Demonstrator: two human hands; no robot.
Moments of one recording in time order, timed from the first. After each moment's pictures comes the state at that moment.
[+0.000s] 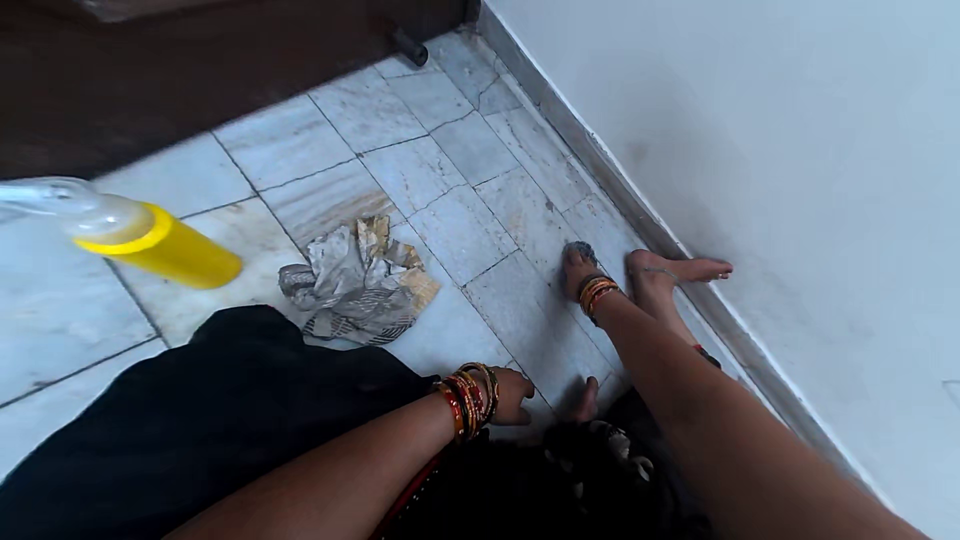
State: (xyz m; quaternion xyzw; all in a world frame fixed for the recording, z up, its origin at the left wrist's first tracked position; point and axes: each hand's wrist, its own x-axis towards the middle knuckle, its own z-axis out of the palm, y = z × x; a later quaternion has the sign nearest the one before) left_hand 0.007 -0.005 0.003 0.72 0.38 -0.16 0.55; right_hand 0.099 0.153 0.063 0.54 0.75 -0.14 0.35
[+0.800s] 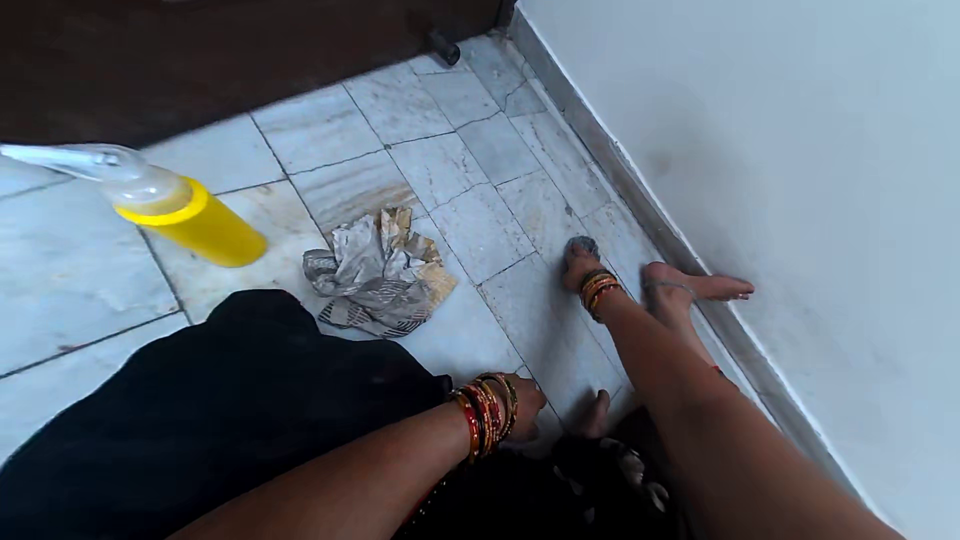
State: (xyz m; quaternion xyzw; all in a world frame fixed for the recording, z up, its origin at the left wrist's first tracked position) left_hand 0.010 -0.008 0.011 0.73 0.39 -0.19 0.53; right_hand 0.111 0.175 -0.002 0.45 0.88 -0.07 0.12
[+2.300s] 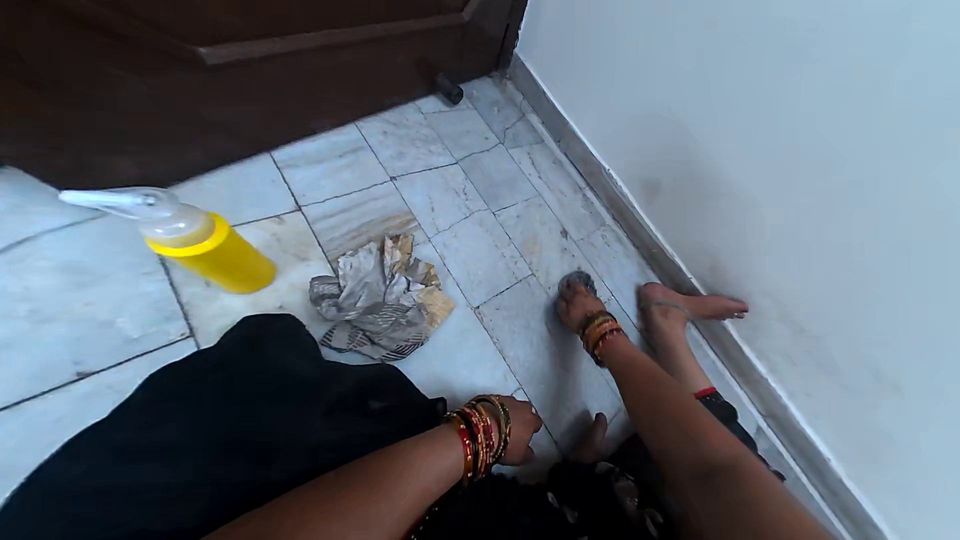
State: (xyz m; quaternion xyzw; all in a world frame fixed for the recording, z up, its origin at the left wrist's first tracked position) left_hand 0.012 -0.008 0.004 0.73 0.39 -0.18 0.52; right_hand 0.134 0.183 -0.033 0.52 0.82 -0.15 0.21
